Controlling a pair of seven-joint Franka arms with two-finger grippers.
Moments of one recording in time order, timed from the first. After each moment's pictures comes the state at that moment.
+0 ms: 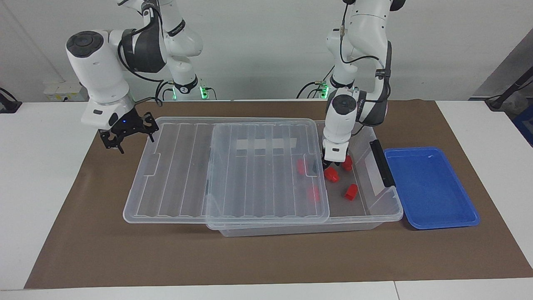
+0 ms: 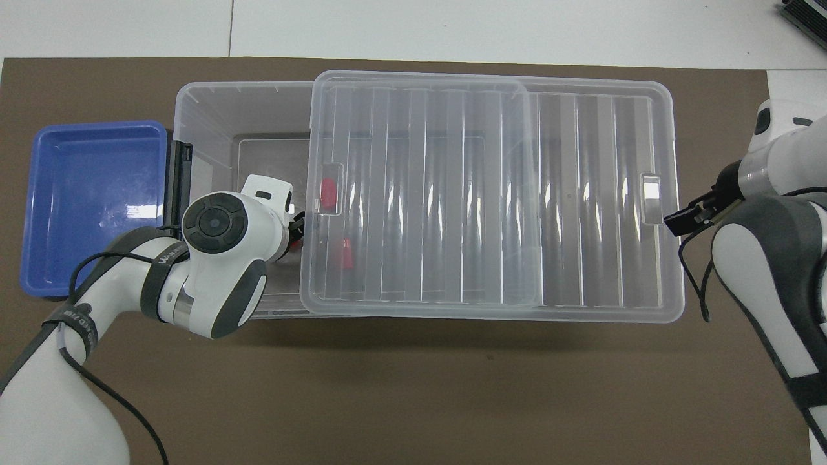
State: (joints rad) left arm -0.41 0.22 0.00 -2.14 0.11 2.42 -0.98; right arm -0.15 0.02 0.17 -1.79 -0.08 1.84 -0.42
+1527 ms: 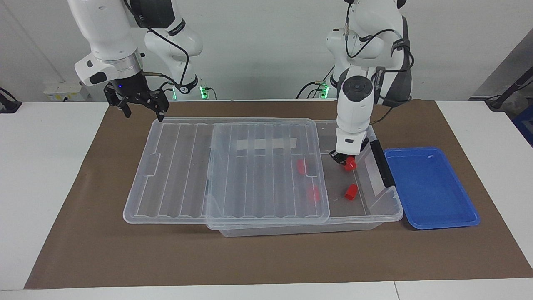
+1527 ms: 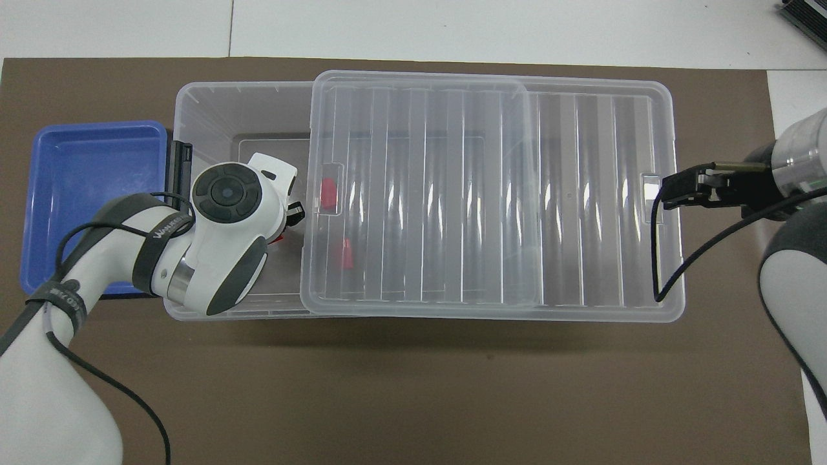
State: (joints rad) left arm -0.39 0.19 0.02 -1.71 0.18 1.79 -0.74; right arm -0.13 0.01 0.24 -1.57 -0.07 1.59 0.26
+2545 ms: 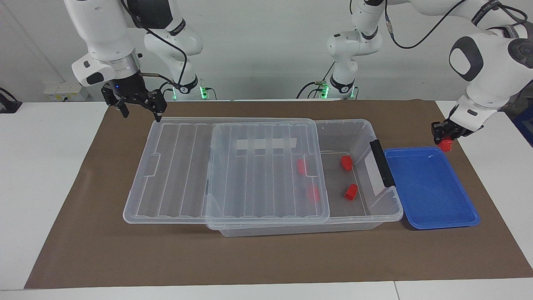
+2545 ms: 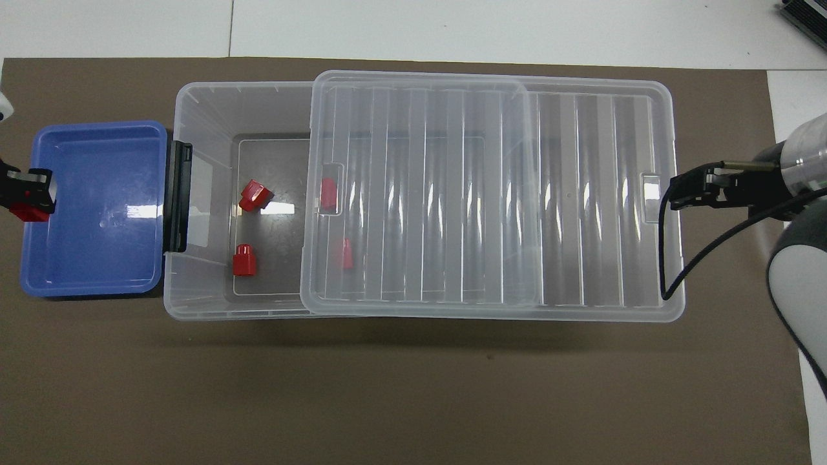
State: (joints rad) left arm 0.10 0.14 0.04 -1.67 0.13 1.81 0.23; right arm -0.02 0.01 0.12 -1.57 -0.07 1.59 0.26
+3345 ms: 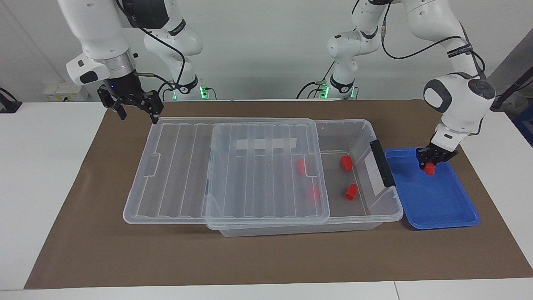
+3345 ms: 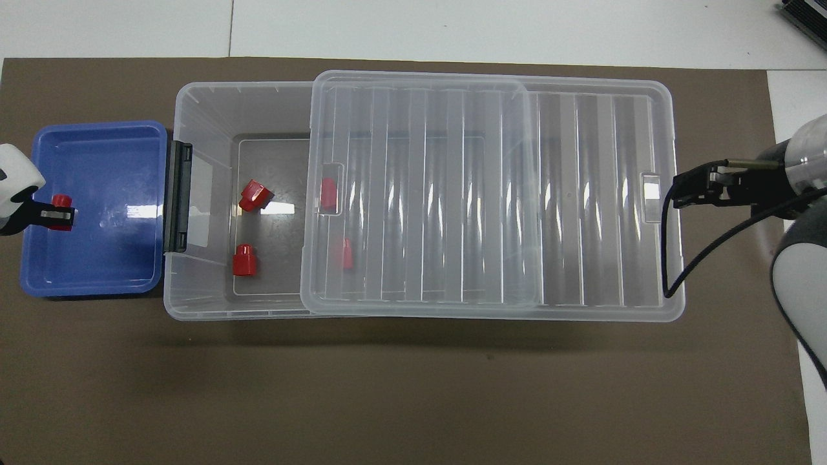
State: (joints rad) left arm 0.17 0.17 0.03 -2.05 -0.06 2.34 0.28; right arm -0.05 0.01 0.11 -1.57 -0.04 1.64 0.26
